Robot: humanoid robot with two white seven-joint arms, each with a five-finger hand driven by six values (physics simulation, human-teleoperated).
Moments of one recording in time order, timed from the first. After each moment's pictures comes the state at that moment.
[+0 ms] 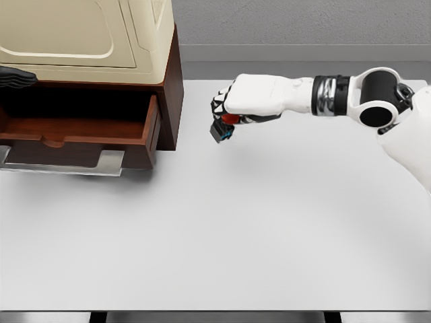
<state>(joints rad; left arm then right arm) -0.78 1.58 -0.84 -1.76 0.86 -0.40 -0.61 -0.92 -0.51 0.75 -1.44 0.40 -0.61 0.61</state>
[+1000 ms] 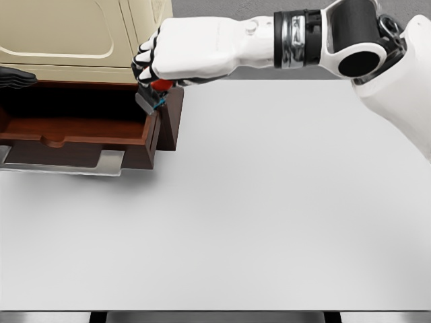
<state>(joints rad) -0.78 1.58 -0.84 -1.76 0.86 -0.40 -0.61 -1.19 -0.40 0.82 -1.53 0.27 -0.61 0.61</state>
